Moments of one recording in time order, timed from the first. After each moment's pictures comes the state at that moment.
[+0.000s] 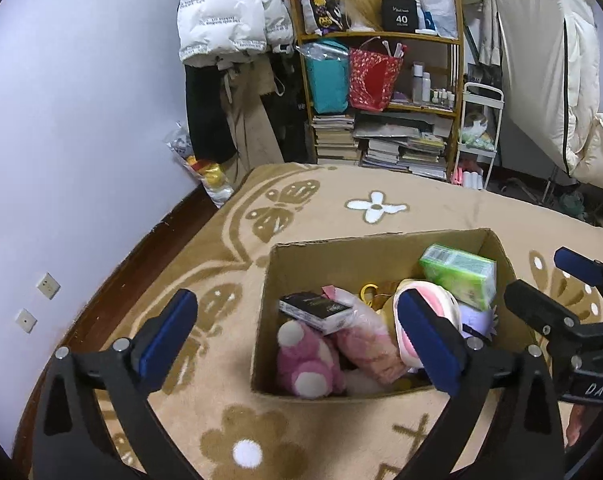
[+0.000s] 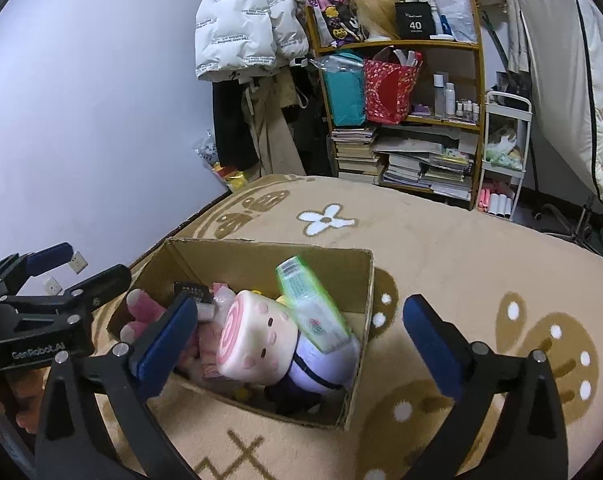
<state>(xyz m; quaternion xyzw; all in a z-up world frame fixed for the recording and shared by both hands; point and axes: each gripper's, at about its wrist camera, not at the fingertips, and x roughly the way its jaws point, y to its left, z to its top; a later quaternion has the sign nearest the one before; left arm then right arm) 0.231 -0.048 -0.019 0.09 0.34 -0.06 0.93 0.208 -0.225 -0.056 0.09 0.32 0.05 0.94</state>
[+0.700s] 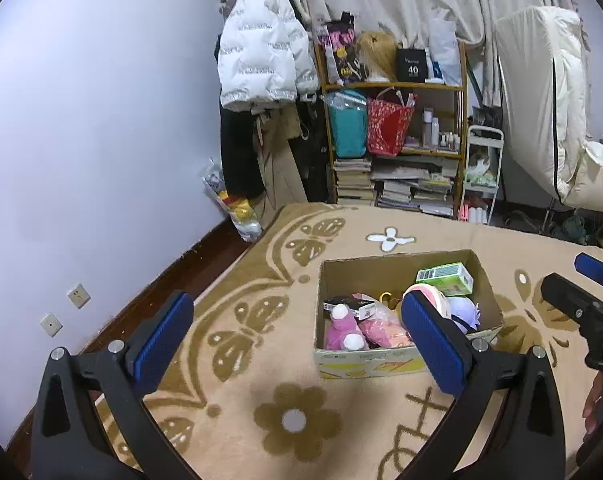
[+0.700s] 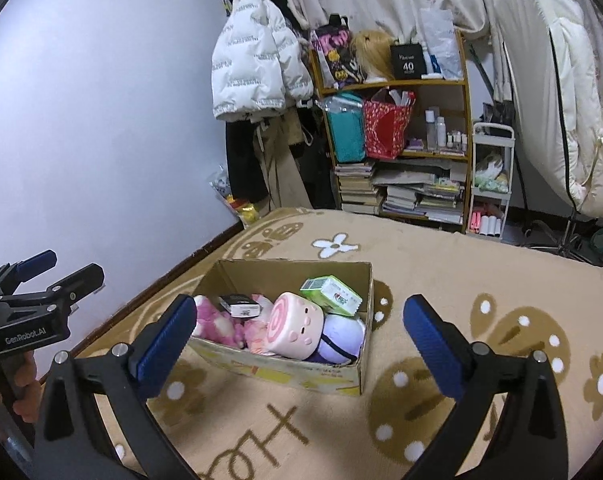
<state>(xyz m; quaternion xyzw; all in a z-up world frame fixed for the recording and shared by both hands) 0.138 0.002 0.047 0.08 0.27 -0.03 0.96 0.113 -0.212 0.009 0.10 0.26 0.05 0.96</state>
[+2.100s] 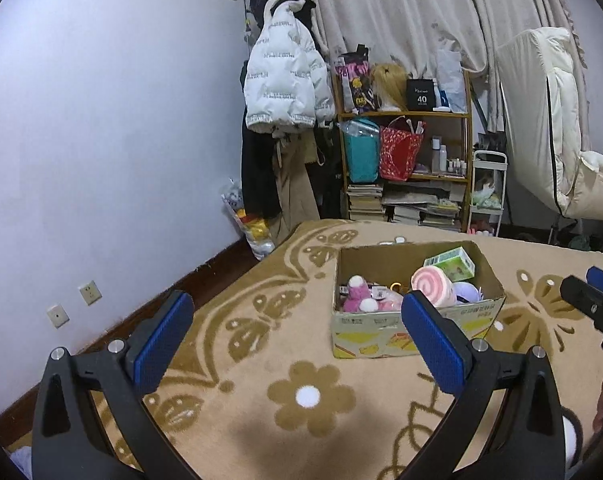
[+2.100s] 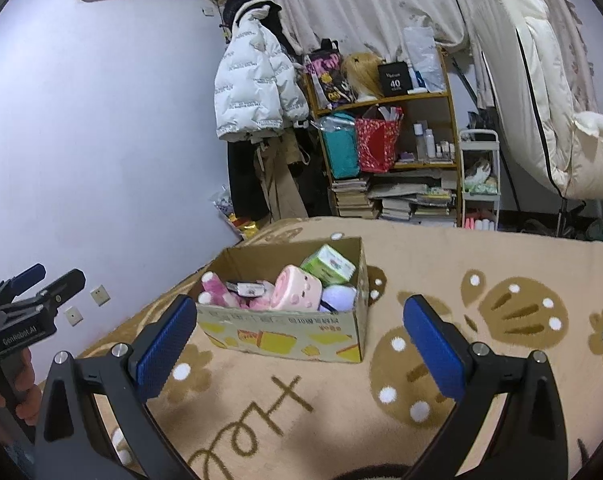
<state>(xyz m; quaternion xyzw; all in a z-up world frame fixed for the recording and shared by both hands) 0.051 0.029 0.022 0.06 0.20 -0.01 0.98 0.047 -0.214 -0.022 0.11 0.21 0.04 0.97</state>
